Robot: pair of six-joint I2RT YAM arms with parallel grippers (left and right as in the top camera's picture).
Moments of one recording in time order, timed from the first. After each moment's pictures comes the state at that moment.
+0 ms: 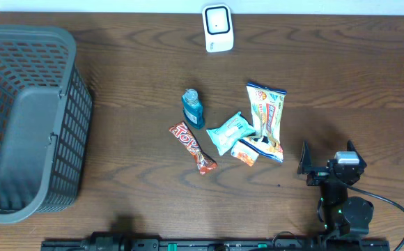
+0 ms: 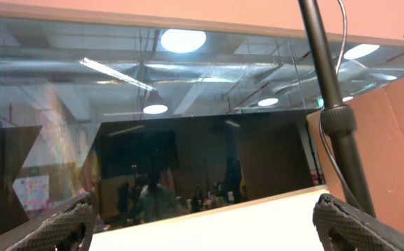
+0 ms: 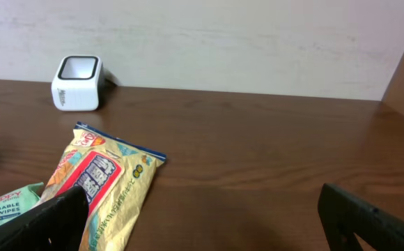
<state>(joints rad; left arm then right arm) -0.01 0.00 1.43 -0.74 0.37 -0.12 -0.05 0.01 0.01 -0.07 -0.03 -0.04</state>
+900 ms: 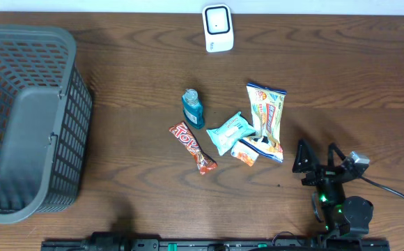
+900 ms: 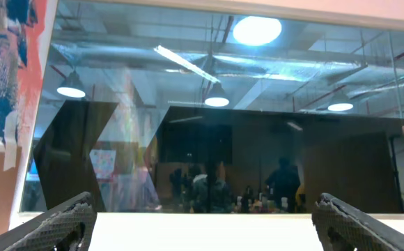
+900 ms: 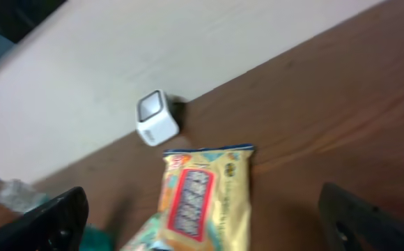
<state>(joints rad) -0.01 0.00 1.20 -0.55 0.10 -0.11 -0.05 0.03 0.01 -0.06 -0.17 0.58</state>
